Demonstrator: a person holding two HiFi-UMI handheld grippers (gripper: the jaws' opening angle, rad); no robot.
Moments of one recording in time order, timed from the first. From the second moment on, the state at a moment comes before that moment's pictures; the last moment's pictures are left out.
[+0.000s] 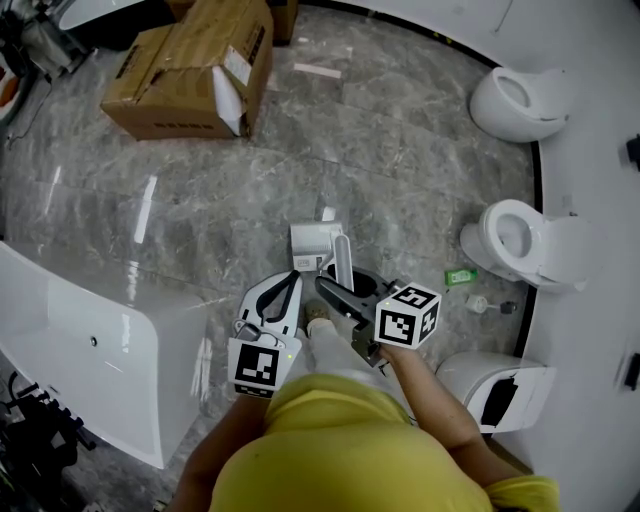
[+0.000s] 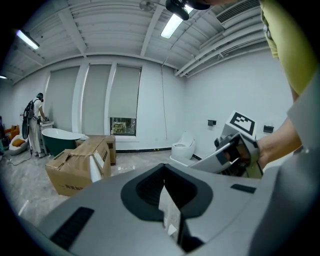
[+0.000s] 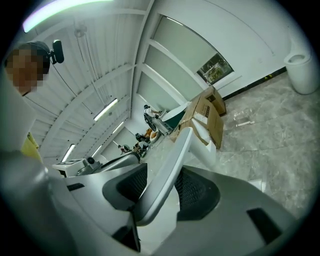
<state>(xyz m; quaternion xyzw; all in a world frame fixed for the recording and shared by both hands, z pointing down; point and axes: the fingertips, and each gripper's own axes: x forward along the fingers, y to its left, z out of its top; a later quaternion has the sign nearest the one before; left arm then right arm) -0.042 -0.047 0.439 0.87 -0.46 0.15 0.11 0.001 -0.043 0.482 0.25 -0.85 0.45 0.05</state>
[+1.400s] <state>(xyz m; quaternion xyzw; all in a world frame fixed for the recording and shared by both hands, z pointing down) -0.044 -0.051 0.403 0.86 -0.48 0.12 0.10 -0.004 -0.044 0.395 0.26 -0.88 0.40 0.02</state>
